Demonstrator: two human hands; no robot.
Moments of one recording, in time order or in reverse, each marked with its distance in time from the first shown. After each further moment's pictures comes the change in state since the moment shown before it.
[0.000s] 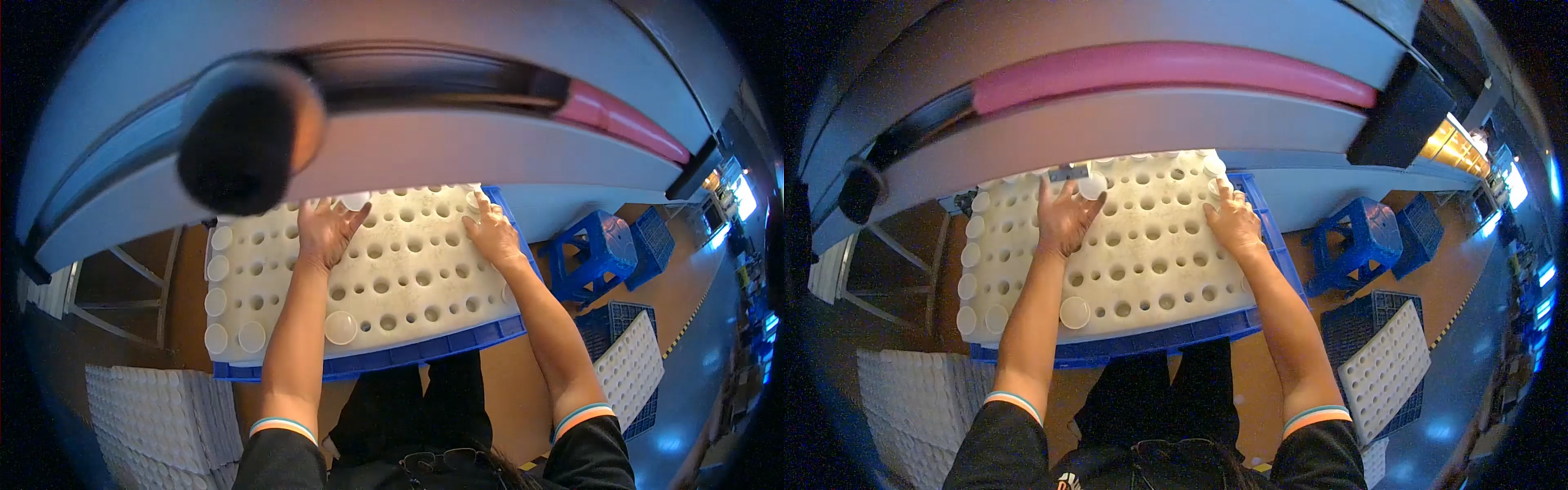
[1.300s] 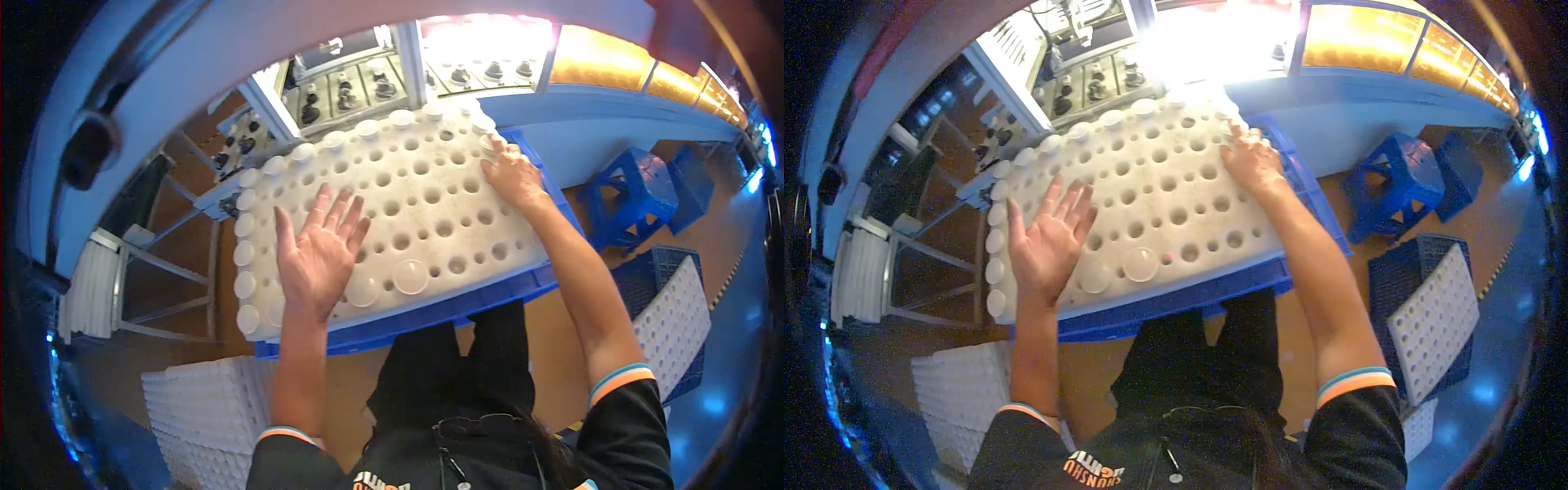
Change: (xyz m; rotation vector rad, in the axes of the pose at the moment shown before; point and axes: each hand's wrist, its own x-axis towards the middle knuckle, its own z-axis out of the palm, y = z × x) left_hand -0.116 0.001 0.062 0.431 -0.023 -0.026; right_hand 0.006 0.003 0.001 0.020 -0.029 0.065
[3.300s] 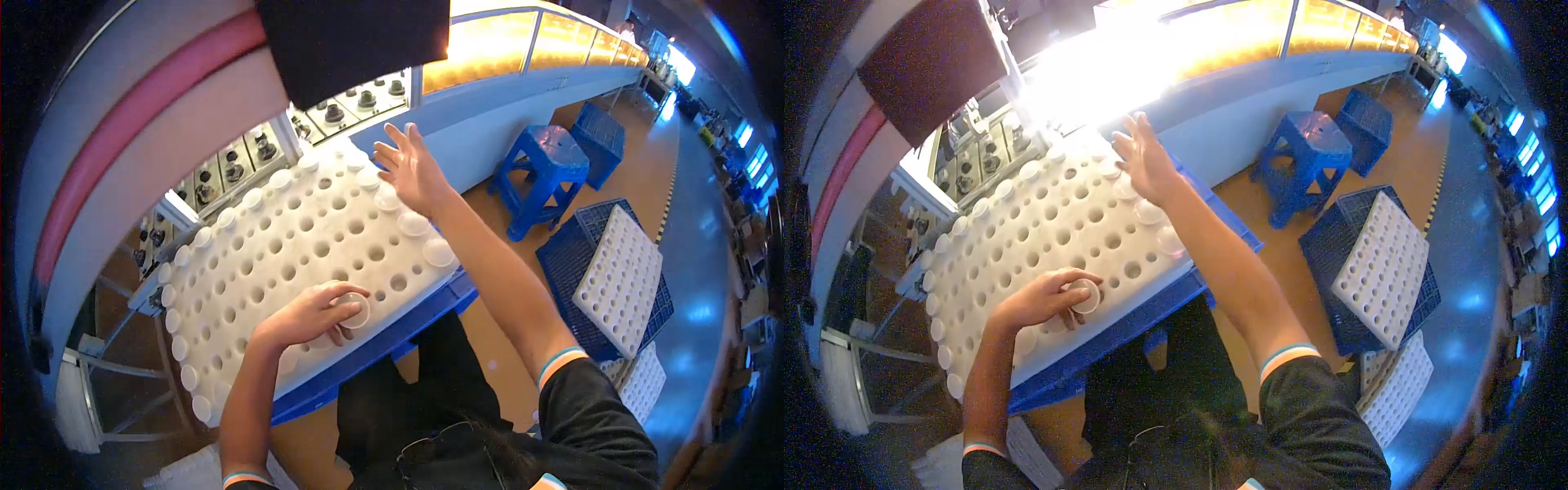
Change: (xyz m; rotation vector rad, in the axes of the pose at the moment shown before) left_hand 0.053 -0.047 0.053 1.107 -0.541 -0.675; right_hand 0.013 0.019 -0.041 1.891 -0.117 -0.014
